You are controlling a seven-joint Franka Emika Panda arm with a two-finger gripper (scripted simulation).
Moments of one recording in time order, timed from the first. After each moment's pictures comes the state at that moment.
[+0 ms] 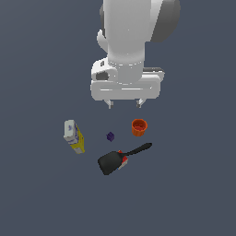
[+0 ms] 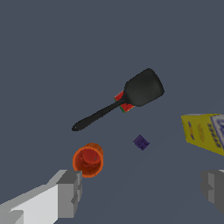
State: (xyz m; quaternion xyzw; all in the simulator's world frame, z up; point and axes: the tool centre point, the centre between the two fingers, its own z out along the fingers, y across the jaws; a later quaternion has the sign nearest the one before) arm 0.014 0.024 0.315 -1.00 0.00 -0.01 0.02
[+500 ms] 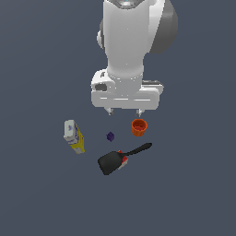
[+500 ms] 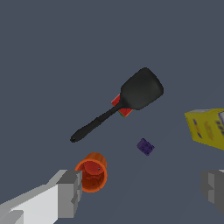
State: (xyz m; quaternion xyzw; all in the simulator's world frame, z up) arm 0.030 0.023 0.291 -1.00 0.05 -0.01 0.02
